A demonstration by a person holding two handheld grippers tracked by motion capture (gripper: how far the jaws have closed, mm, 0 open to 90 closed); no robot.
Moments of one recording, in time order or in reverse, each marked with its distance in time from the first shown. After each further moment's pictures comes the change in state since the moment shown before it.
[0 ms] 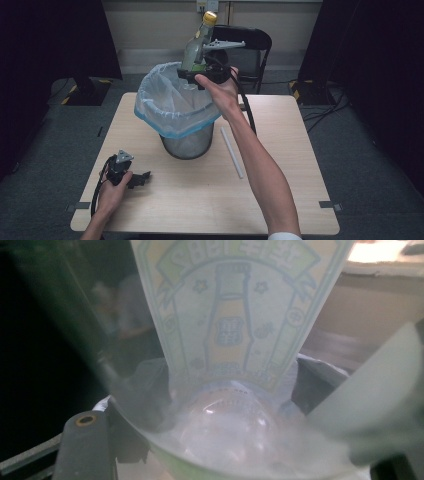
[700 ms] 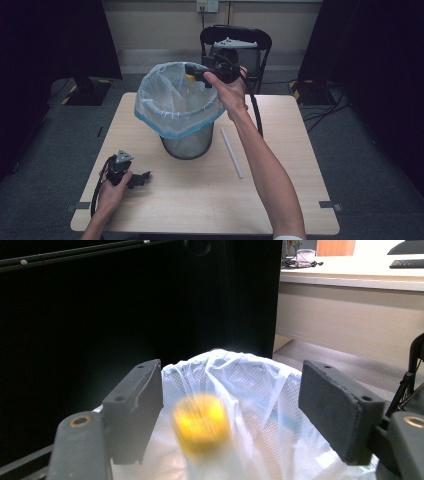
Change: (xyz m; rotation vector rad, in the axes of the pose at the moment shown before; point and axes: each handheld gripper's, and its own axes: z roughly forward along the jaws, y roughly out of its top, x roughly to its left) left arm 0.000 0.000 0.000 -0.005 -0.003 -0.004; right arm -0.007 0.000 -0.021 -0.064 -0.040 0.025
